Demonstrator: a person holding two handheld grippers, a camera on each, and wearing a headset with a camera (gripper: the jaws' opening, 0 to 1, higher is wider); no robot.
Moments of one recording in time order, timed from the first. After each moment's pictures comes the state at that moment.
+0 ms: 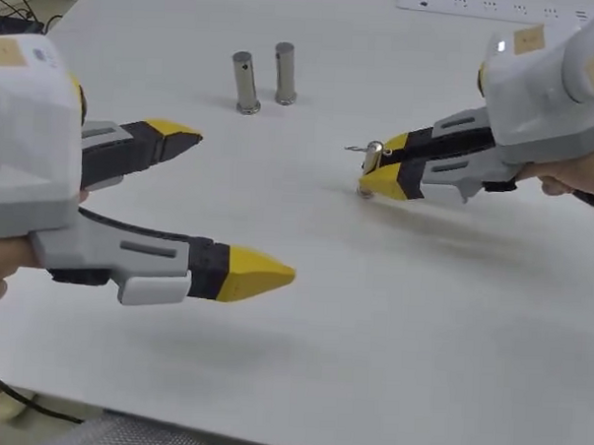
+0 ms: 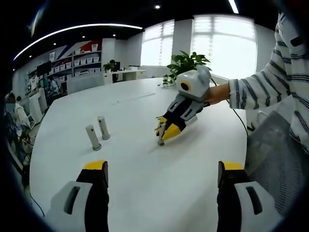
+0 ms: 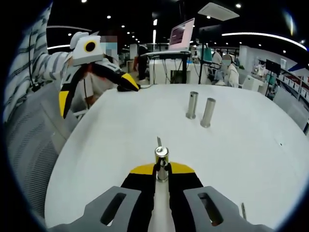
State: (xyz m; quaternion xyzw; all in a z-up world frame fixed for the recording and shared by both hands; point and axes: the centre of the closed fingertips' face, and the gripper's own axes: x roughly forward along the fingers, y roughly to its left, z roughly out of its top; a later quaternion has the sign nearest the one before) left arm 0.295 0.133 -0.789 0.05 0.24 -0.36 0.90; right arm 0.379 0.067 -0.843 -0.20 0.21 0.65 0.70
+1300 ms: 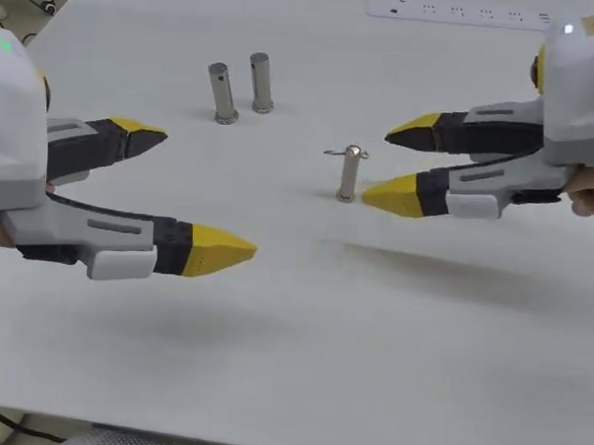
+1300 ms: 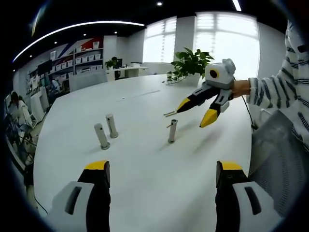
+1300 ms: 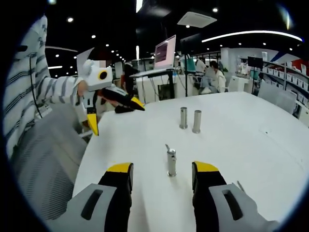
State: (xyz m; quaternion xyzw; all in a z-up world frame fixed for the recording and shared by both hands) left arm 0.307 0.147 -0.789 0.06 0.26 -0.36 0.90; right arm 0.345 0.033 -0.792 -0.11 0.20 0.61 0.76
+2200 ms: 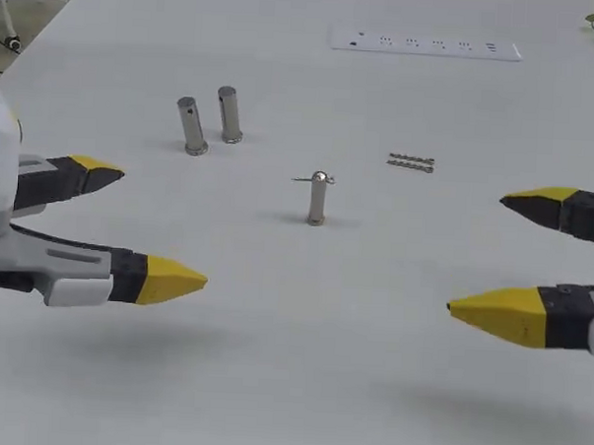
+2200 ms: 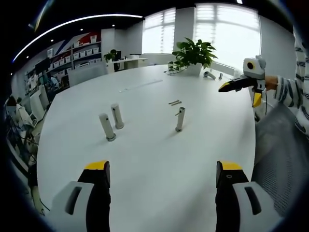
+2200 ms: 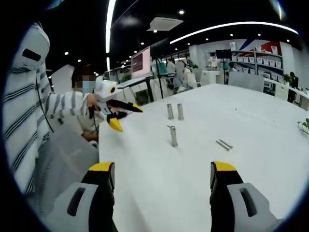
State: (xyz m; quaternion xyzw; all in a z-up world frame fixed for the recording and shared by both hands) left arm 0.319 0.179 -0.809 0.08 0.29 -0.35 0.88; right arm 0.289 -0.055 -0.772 -0.04 0.23 0.51 0.83
